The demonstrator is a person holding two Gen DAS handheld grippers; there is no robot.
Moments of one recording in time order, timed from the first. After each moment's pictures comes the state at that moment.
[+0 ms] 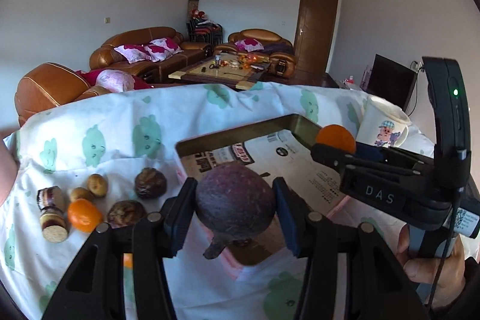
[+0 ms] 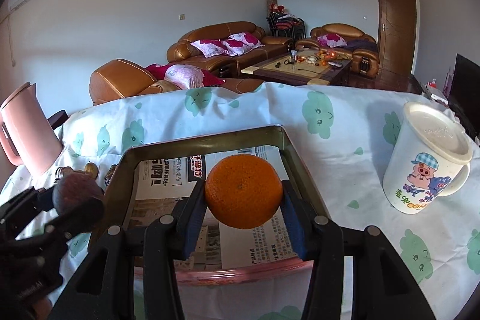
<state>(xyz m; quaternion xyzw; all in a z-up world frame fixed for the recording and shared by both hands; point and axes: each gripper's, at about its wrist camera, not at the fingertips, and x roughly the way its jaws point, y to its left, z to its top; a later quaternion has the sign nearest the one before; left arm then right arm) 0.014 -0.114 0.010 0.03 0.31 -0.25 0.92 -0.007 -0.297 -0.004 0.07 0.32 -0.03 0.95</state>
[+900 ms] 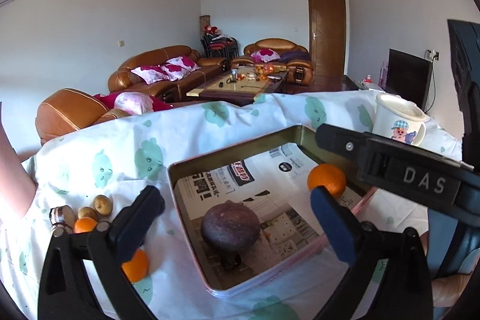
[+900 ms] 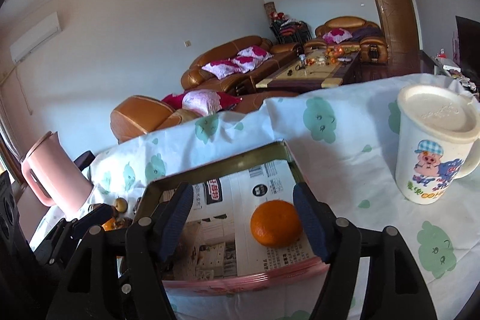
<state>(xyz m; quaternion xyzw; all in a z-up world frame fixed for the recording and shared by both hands) -0.004 -0.140 0.022 0.07 0.26 -0.19 0.95 -0.024 -0.321 0.010 0.16 0.25 0.00 0.95</state>
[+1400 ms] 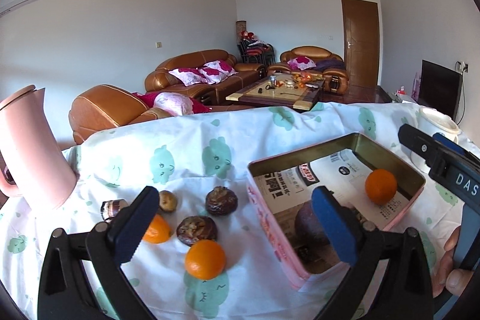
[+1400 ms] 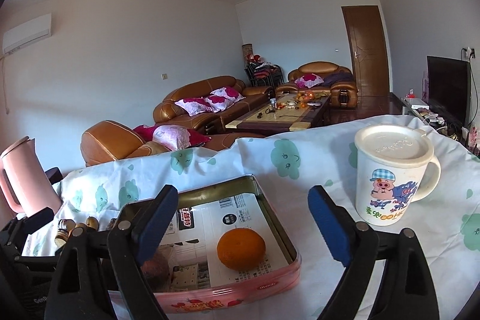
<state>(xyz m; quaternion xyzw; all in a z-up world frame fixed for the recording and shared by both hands) 0.006 -0.084 0.023 0.06 0.24 -0.10 0.96 -0.044 -0.310 0.014 0.11 0.18 -0.08 0.97</state>
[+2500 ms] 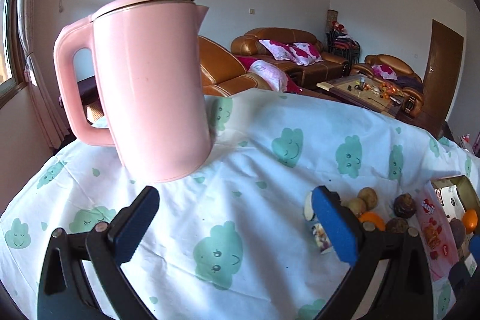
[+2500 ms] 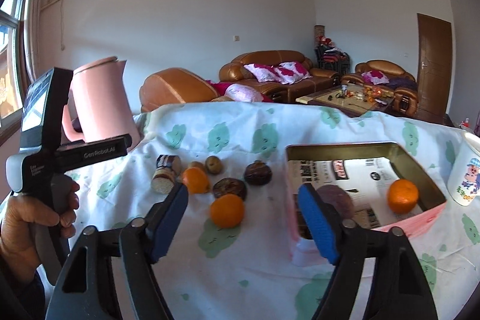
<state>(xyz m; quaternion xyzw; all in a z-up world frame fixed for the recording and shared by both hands) 0.056 0.122 0.012 -0.04 0.31 0.08 0.95 -0.051 -0.118 0.004 0.01 0.25 0.08 0.97</state>
